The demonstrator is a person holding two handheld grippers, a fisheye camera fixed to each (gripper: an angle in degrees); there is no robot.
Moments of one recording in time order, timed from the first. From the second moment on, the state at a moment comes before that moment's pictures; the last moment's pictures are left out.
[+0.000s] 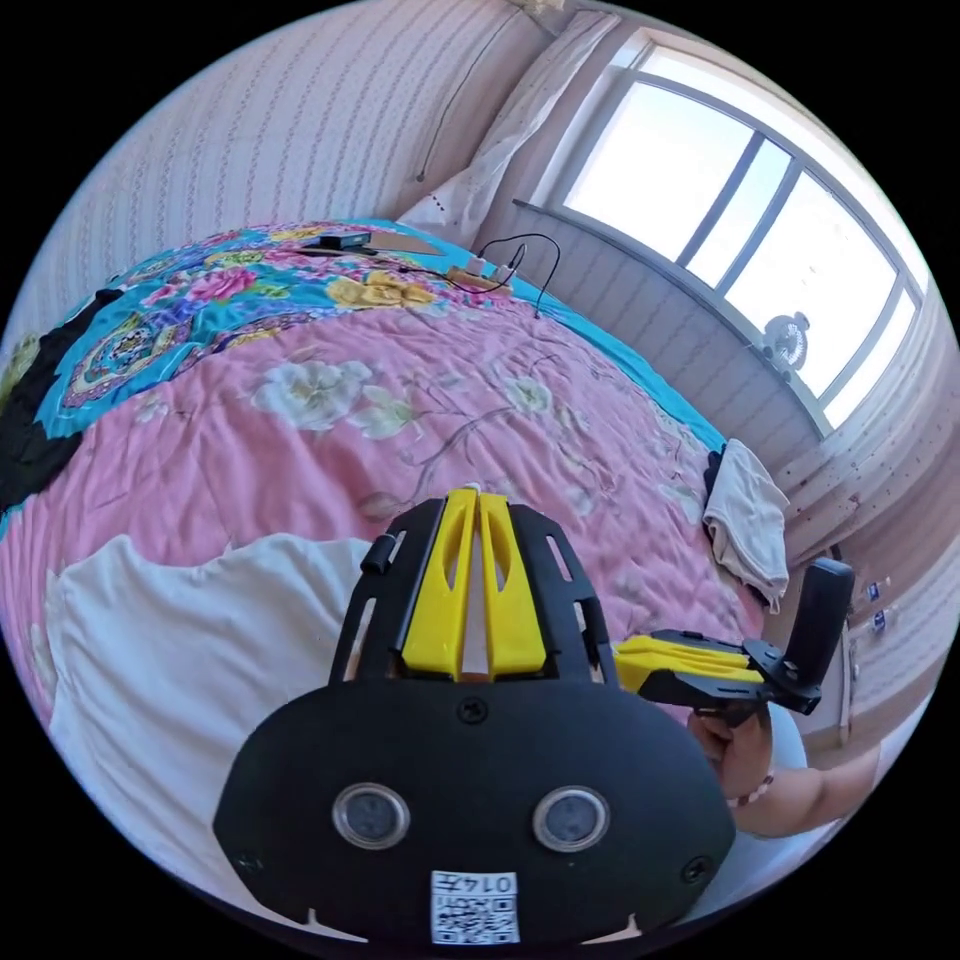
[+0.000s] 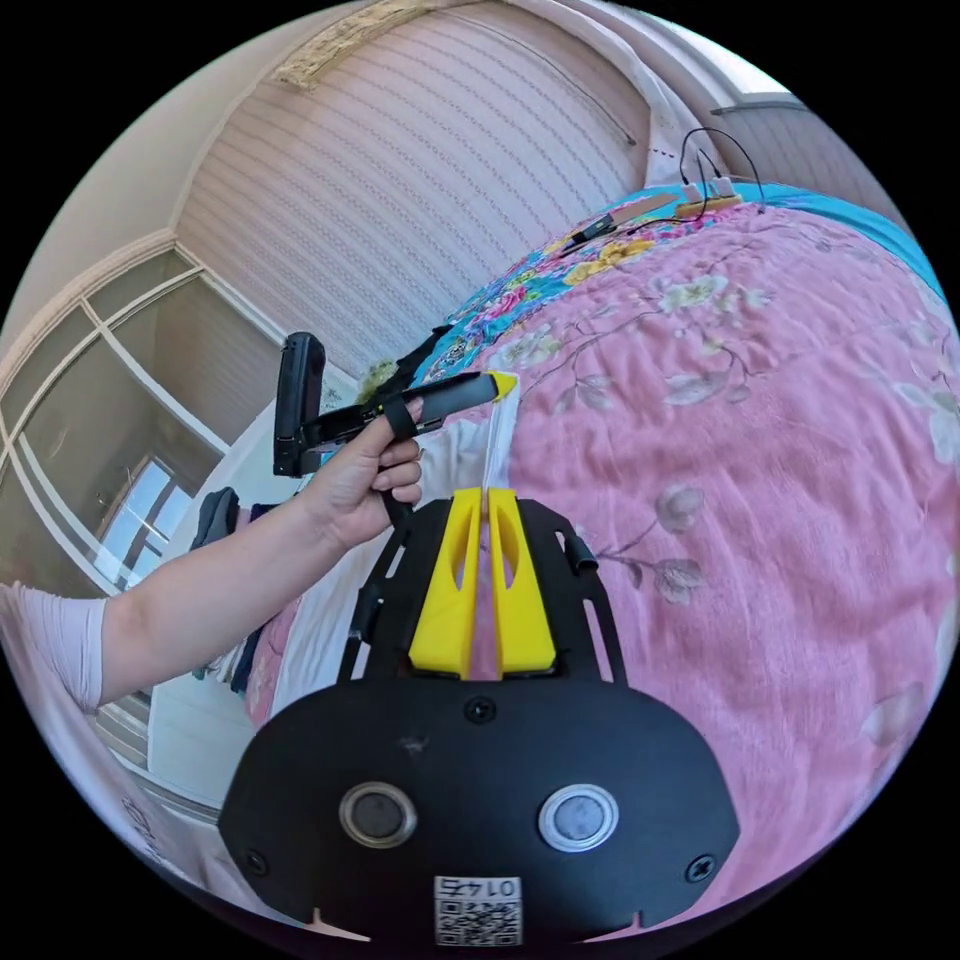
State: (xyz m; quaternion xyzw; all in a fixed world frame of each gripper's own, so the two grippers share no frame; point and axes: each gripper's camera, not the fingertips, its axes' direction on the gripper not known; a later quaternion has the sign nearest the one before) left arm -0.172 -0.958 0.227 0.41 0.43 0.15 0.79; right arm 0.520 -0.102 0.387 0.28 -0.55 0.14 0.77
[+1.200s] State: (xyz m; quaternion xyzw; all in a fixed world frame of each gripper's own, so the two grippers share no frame) left arm -0.367 -0.663 0.367 0.40 0.38 0.09 0.83; right arm 0.406 -0.181 0.309 0.31 -0.41 -0.03 0.86
